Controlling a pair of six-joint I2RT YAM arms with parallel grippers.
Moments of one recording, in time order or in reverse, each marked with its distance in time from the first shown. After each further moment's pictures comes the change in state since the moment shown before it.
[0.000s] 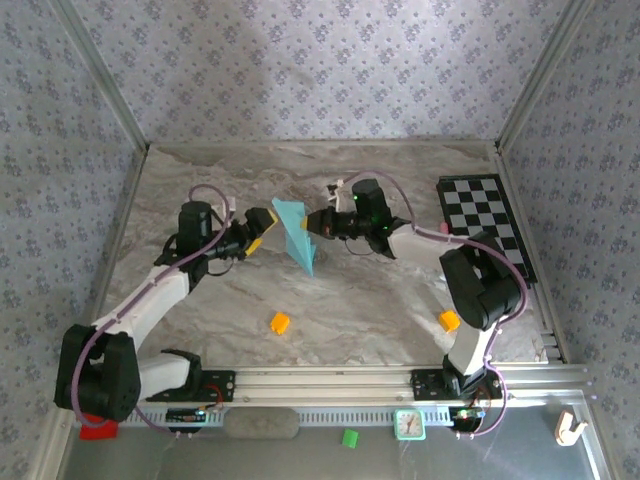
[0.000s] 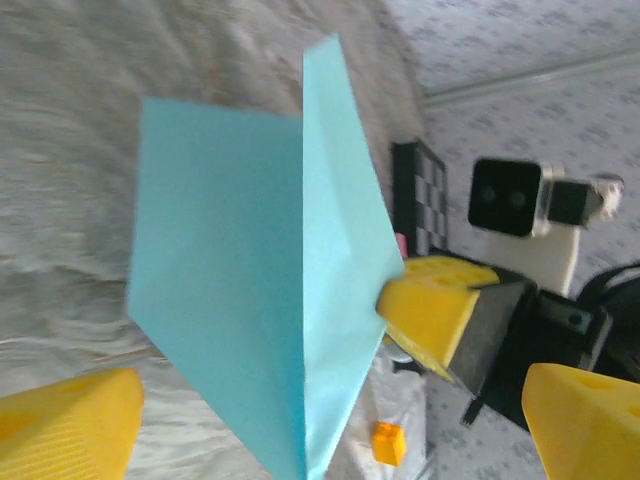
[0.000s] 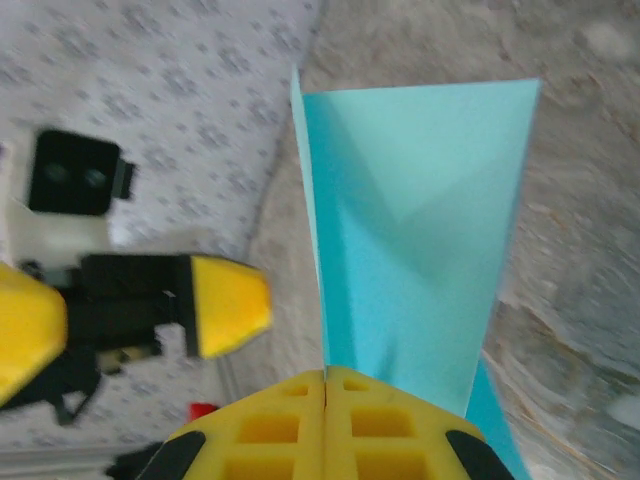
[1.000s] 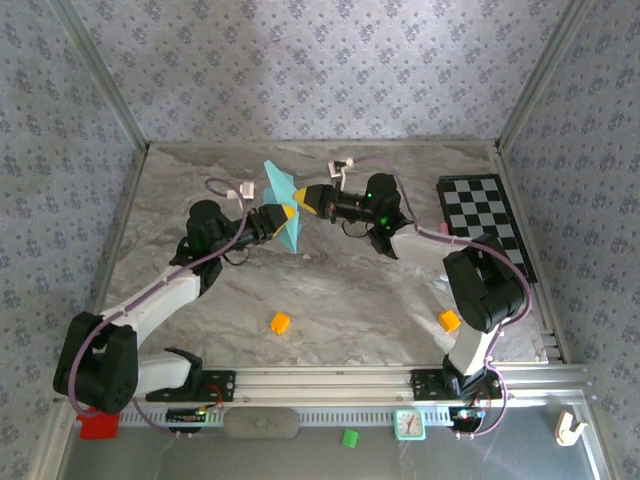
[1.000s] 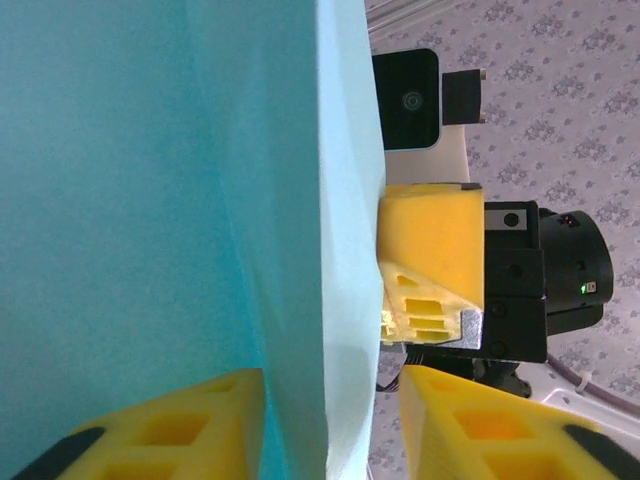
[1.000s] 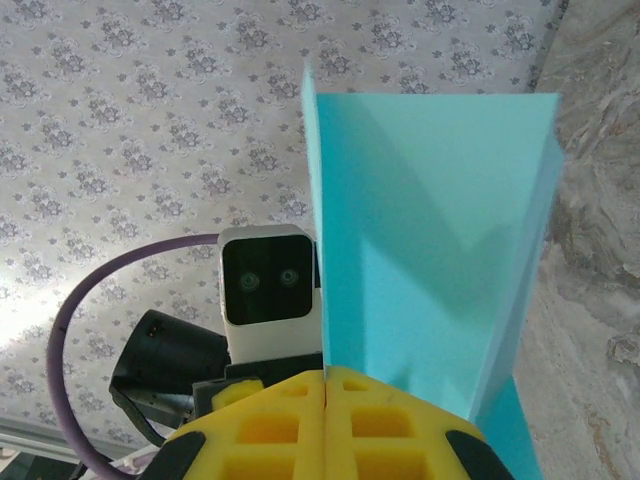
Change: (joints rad) left arm -0.118 0.045 -0.019 0.435 0.077 -0.128; right arm -0.008 -0.015 -0.006 0.489 -0.065 0.467
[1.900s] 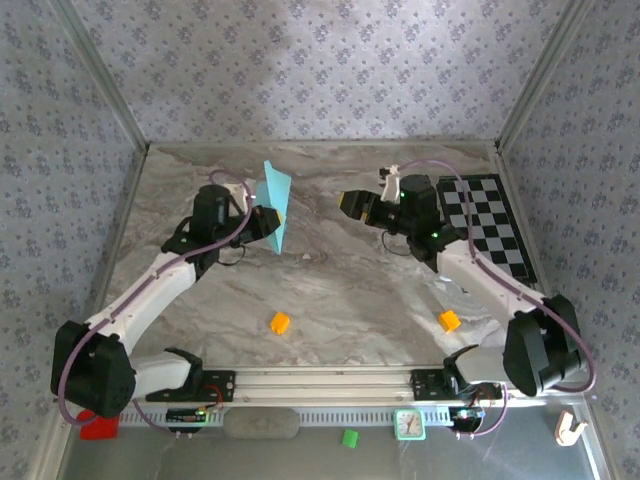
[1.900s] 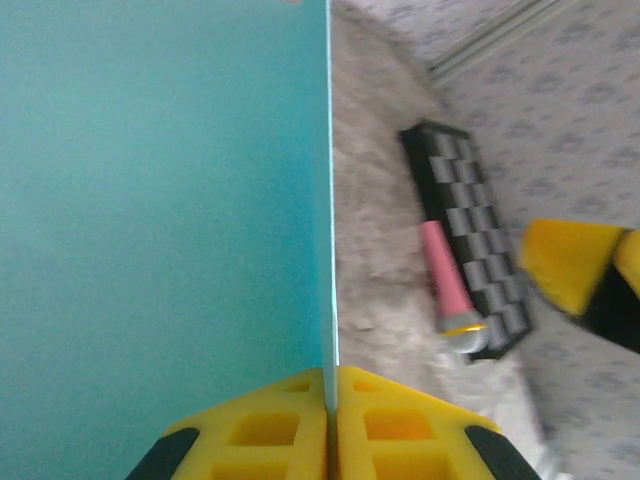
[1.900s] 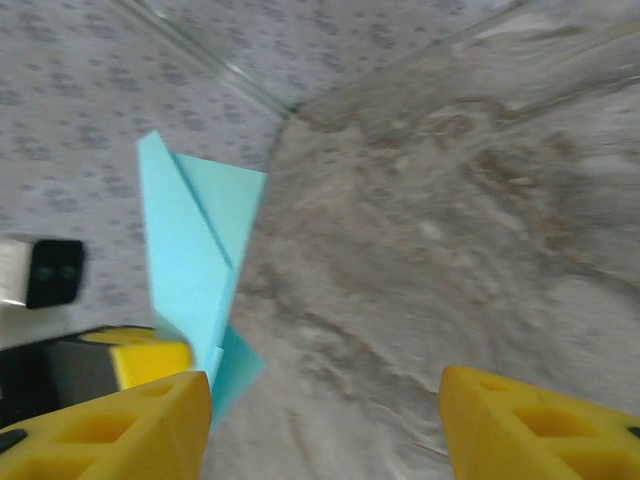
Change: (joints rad) left arm -0.034 -0.010 0.254 -0.695 -0.317 0.459; right arm -0.106 -0.435 -0.101 -0.817 0.409 -0.632
